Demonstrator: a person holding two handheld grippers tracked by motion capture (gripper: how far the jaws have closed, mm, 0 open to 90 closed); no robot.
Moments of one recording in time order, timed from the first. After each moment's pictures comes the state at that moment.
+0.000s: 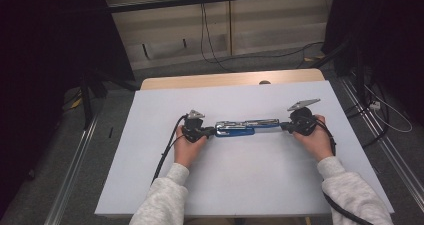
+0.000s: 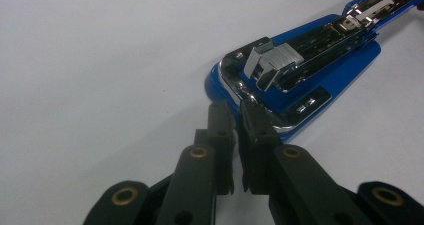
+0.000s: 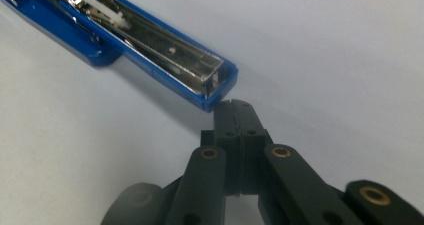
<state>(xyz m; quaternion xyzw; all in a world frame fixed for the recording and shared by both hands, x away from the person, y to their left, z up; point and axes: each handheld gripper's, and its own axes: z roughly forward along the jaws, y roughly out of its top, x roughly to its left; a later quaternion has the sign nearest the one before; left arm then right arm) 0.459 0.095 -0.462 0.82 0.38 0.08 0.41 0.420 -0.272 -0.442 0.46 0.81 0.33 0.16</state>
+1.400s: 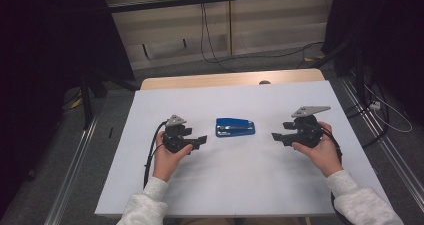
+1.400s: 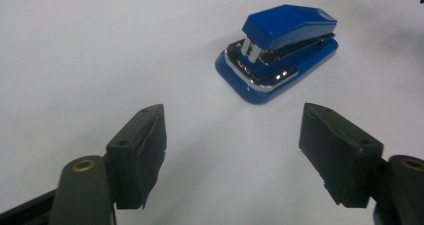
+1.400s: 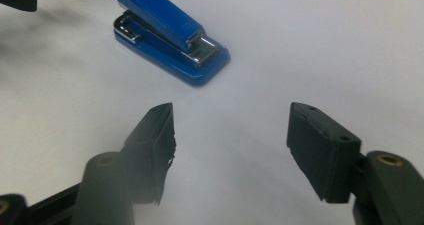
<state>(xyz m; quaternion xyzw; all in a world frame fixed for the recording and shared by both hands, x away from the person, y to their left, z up) 0.414 0.149 -0.431 0.81 0.39 0.09 0.44 0.373 -0.261 -0.417 0.44 0.79 0.41 0.15</state>
